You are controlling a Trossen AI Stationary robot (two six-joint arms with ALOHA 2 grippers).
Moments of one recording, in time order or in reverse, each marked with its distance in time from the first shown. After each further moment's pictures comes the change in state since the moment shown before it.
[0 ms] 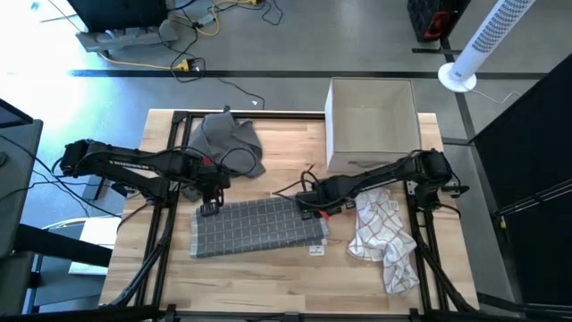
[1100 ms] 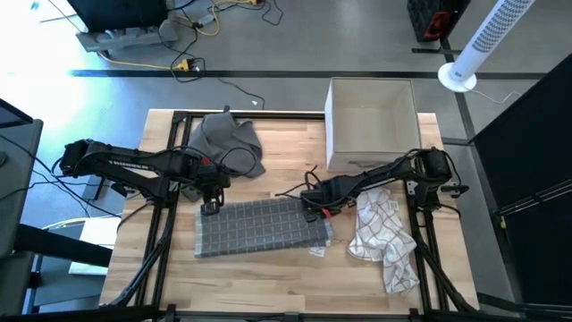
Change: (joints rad) left arm -0.001 -0.002 0.000 0.014 -0.019 0.012; right arm -0.036 -0.029 -0.161 0.099 -0.039 -0.135
